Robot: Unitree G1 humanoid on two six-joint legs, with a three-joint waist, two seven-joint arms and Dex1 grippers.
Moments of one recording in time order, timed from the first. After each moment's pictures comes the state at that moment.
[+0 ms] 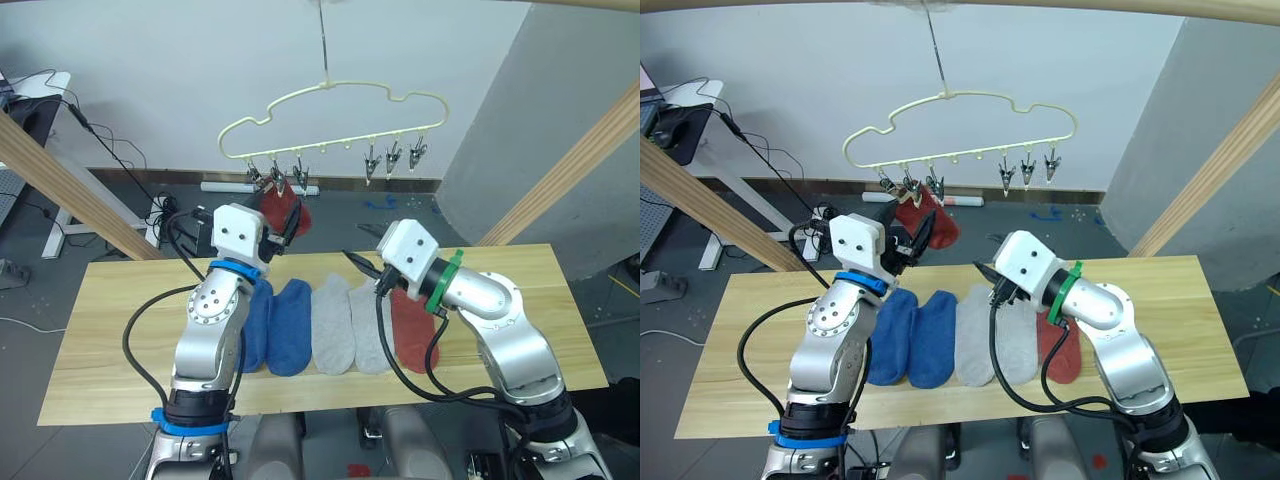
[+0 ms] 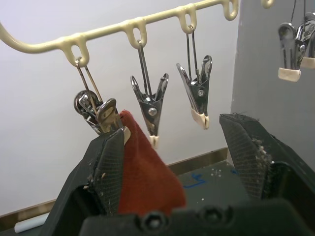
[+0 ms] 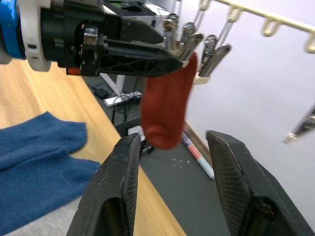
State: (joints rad) left arm -0.32 0.18 0.04 -0.15 -0.20 0.12 -0.23; right arm -0.37 -0.33 0.22 -0.56 -0.07 0.53 0.64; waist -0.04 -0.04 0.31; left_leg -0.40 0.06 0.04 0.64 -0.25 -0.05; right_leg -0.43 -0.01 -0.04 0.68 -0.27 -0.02
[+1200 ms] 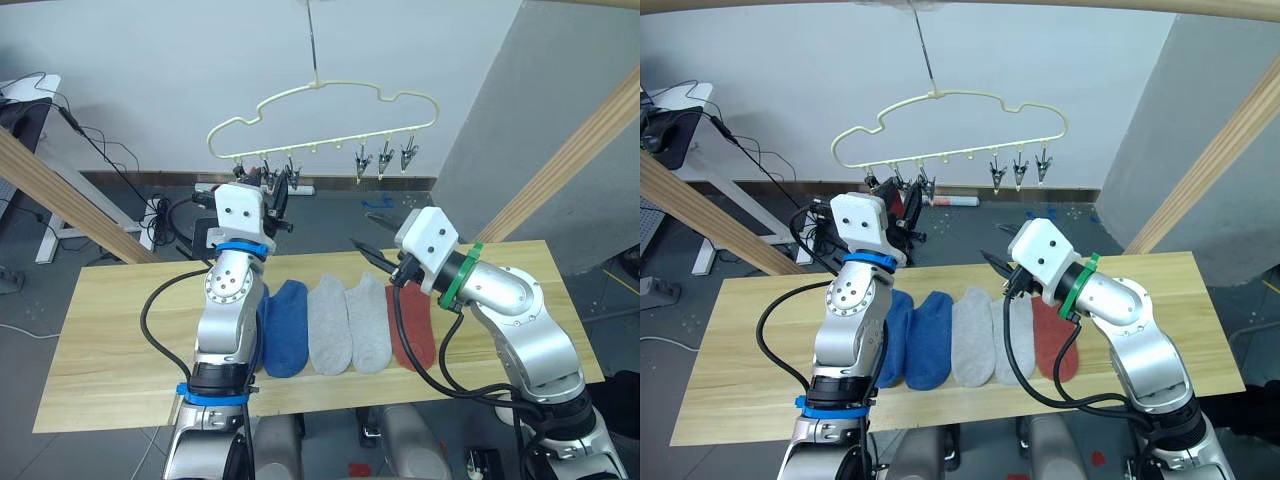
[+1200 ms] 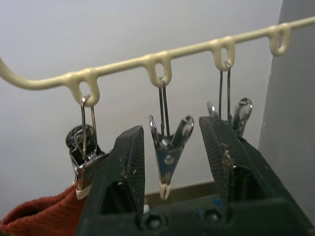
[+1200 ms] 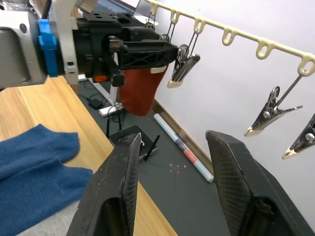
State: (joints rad) left arm -0.45 0.11 0.08 -0.04 -0.13 0.06 -0.10; right arm -0.38 -0.38 0.20 -0.58 0.06 0.53 0.61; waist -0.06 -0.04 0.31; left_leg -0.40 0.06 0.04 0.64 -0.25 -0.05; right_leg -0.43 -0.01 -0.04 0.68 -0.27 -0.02
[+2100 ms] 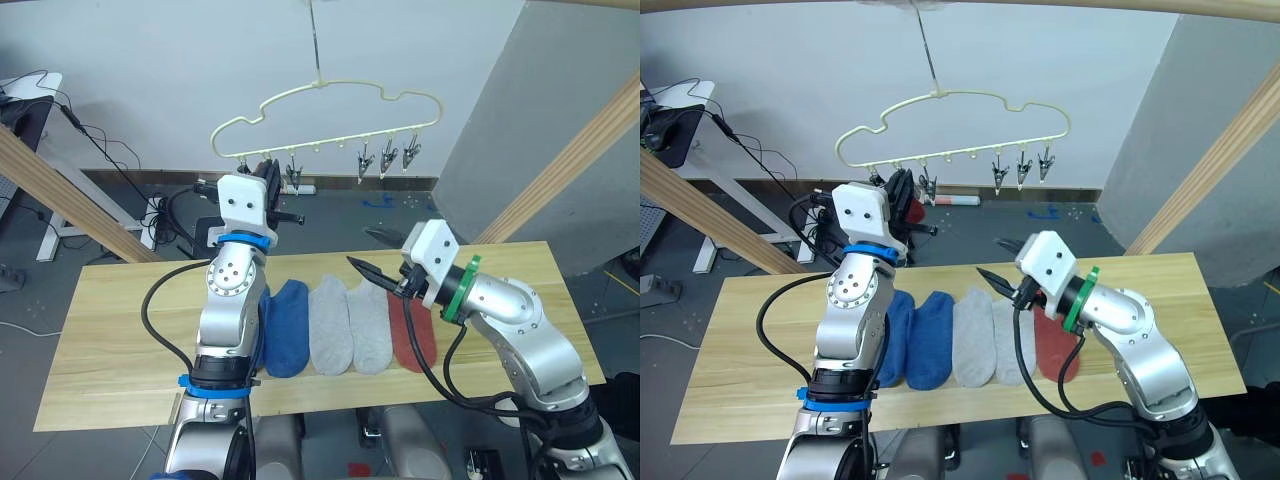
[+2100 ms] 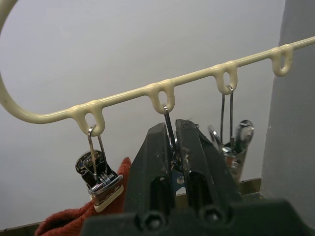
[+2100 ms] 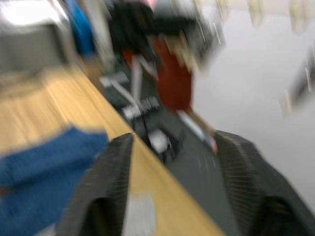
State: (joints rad) left arm -0.47 0.13 0.07 -0.06 -0.12 0.10 -0.12; right arm -0.23 -0.43 0.19 -0.49 0.13 0.52 0.53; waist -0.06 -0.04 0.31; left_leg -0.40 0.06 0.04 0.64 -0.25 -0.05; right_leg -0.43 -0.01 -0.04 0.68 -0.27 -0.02
